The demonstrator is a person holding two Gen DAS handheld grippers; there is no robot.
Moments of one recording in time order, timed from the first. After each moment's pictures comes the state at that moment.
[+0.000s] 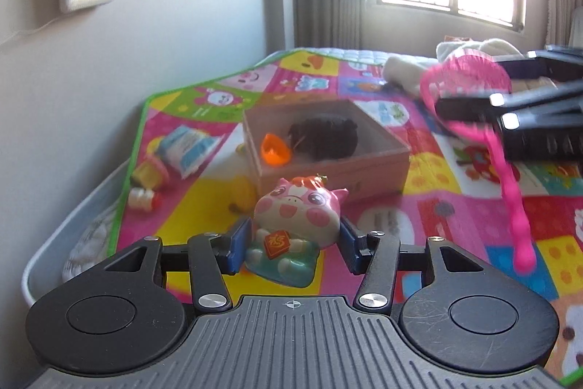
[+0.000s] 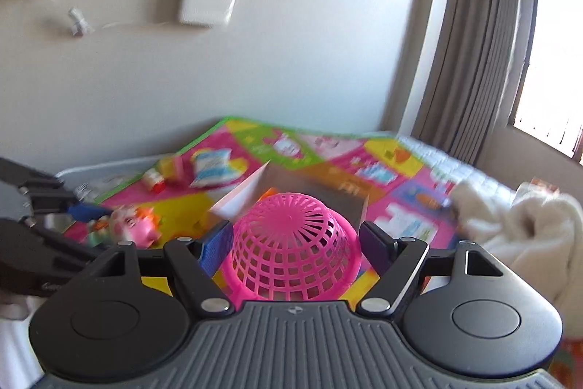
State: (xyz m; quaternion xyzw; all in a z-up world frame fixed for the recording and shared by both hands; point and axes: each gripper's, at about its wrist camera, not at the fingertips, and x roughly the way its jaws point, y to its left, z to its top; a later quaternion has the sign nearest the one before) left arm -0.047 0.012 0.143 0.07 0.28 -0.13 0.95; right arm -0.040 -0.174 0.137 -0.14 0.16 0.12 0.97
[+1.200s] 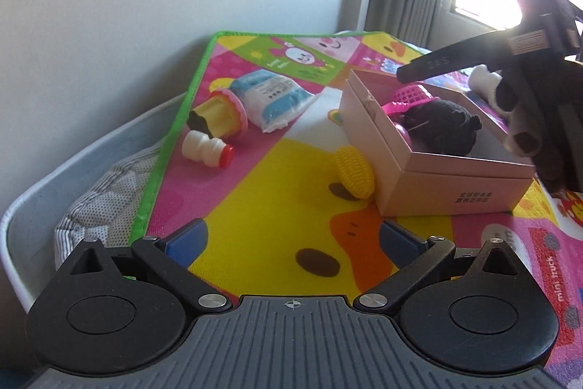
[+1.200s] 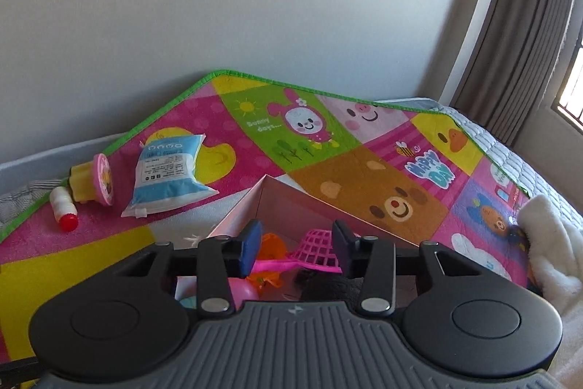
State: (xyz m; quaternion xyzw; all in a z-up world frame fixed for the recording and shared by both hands) left arm 0.029 0.104 0.069 -0.04 0.32 -0.05 0.95; right arm 0.206 -0.066 0.063 -0.16 0.29 0.14 0.93
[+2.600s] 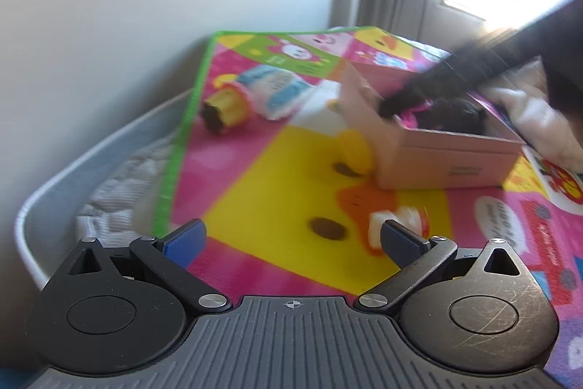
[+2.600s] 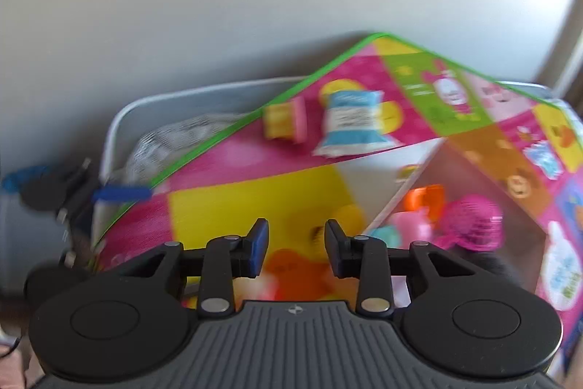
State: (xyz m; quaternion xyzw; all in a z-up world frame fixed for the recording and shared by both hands) left arm -0.004 0.111 0.074 -0.01 0.32 -0.07 0.94; right arm 0.108 -0.021 0.107 -0.19 0.39 0.30 0.85
